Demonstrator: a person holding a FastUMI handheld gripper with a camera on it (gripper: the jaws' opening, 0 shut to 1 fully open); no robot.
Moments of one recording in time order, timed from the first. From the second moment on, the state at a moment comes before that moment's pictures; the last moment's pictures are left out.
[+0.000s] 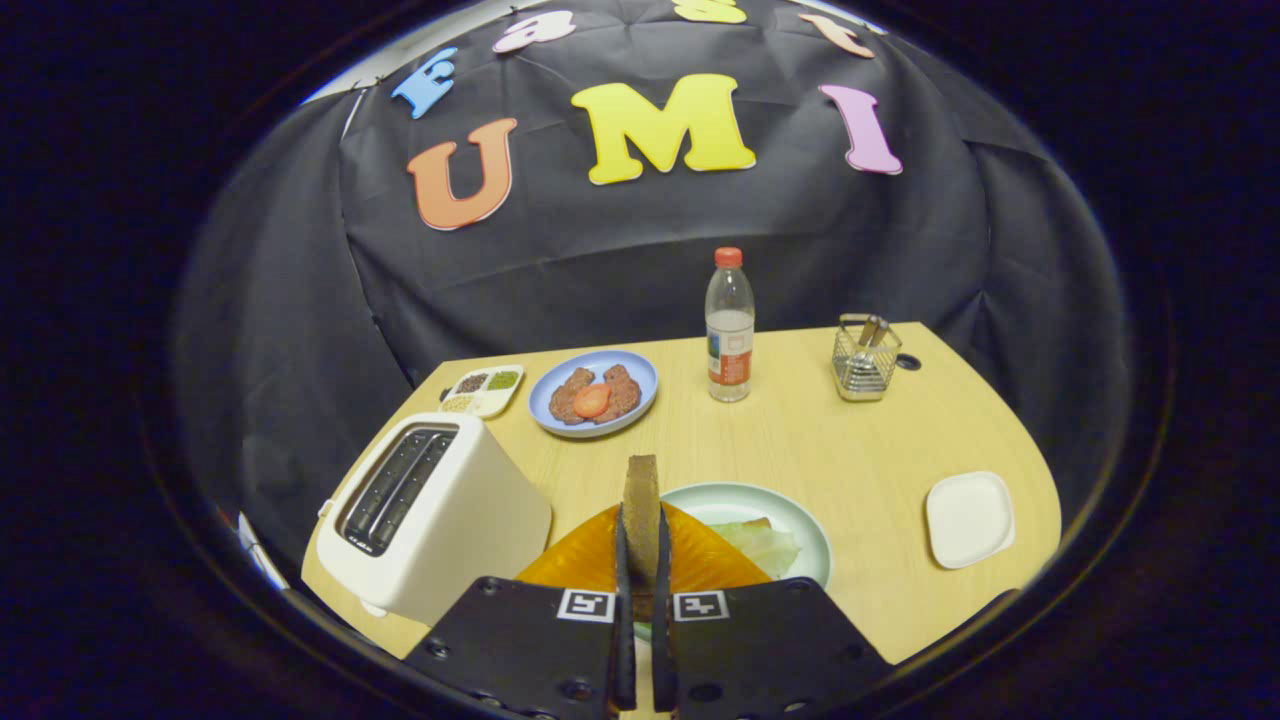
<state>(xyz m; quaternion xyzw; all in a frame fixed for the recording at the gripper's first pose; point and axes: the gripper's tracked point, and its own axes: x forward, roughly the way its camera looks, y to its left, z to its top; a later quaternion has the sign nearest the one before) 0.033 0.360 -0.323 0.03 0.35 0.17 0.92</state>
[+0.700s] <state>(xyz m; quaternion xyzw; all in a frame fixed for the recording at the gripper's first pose) 0.060 0.284 -0.370 0.02 0.37 0.12 0.92</state>
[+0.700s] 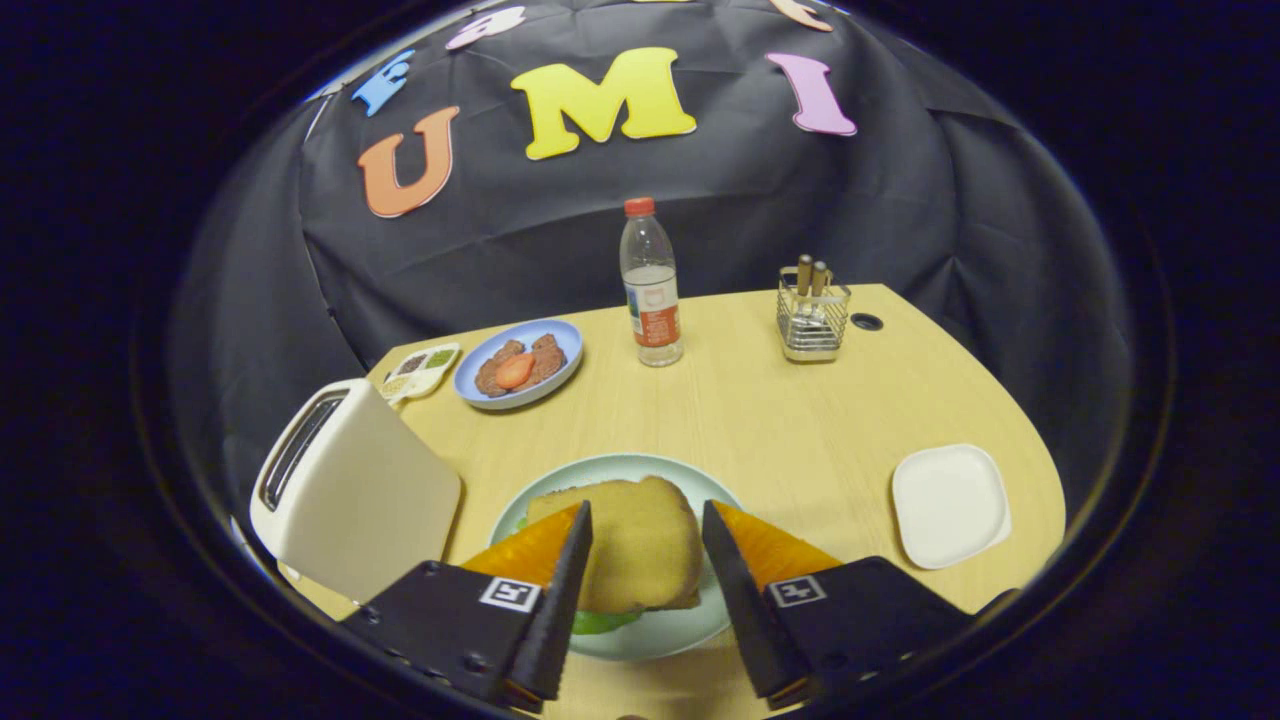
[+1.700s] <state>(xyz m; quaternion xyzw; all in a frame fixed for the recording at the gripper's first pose) 0.055 0.185 -0.168 -0.07 0.21 0.14 0.97</state>
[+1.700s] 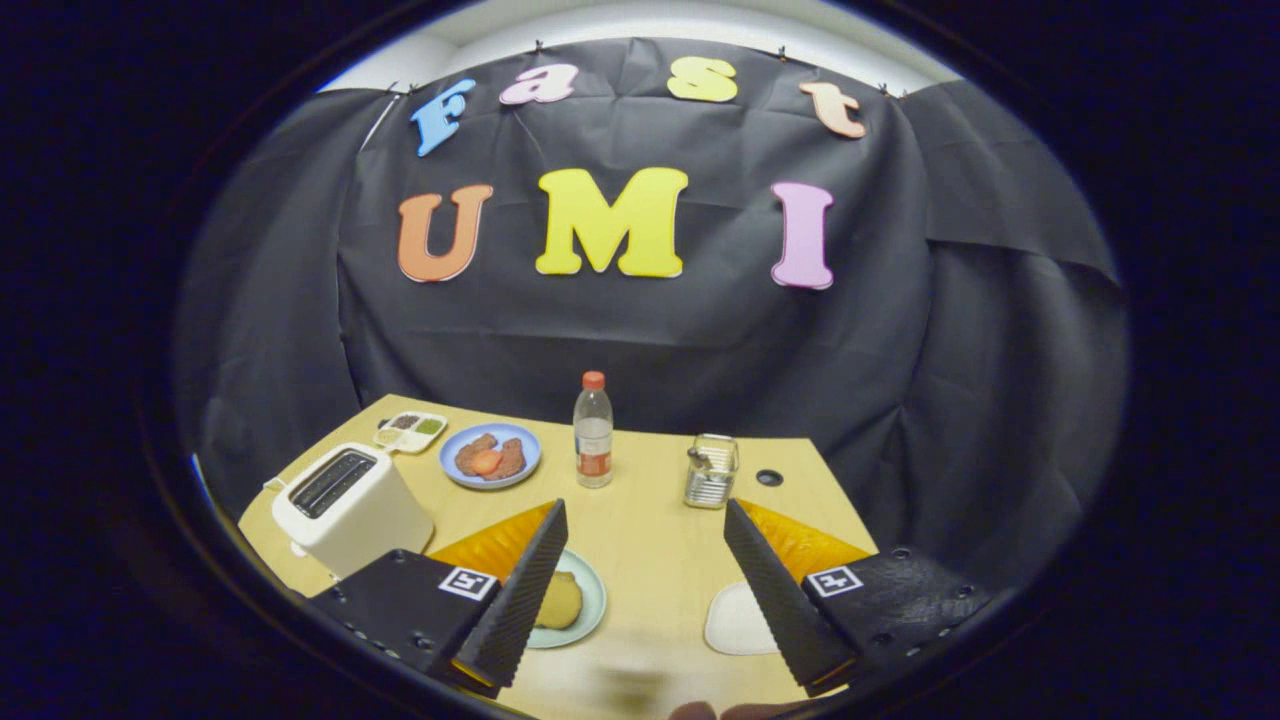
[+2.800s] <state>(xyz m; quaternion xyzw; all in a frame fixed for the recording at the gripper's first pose) -0.044 0.176 -0.061 -0.02 0.08 0.12 0.99</state>
